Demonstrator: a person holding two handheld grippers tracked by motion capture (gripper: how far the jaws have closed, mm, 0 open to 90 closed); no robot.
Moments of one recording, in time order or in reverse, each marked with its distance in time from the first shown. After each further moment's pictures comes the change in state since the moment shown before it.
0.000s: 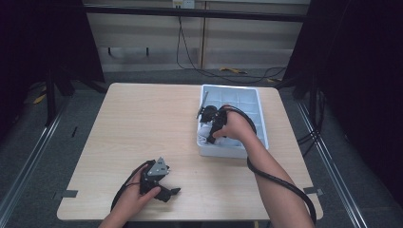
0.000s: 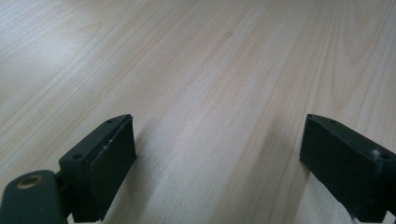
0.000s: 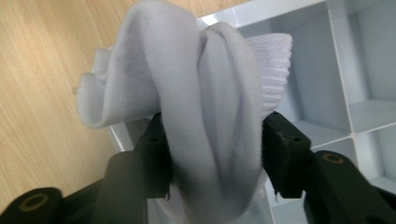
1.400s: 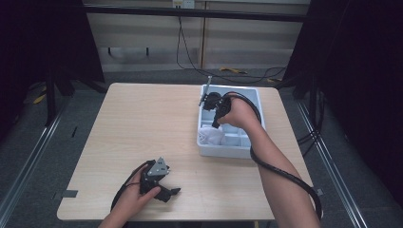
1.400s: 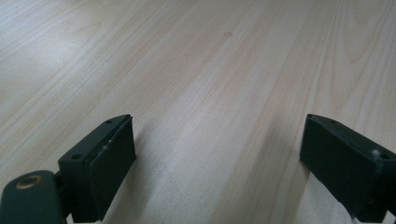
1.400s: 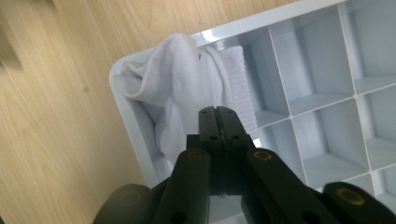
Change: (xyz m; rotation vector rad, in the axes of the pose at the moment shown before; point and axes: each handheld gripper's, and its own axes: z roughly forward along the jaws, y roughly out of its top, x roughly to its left) left arm 0.000 0.000 0.000 0.001 -0.003 0.001; right arm -0.007 0.005 -0.049 -0.012 -0.040 -0.006
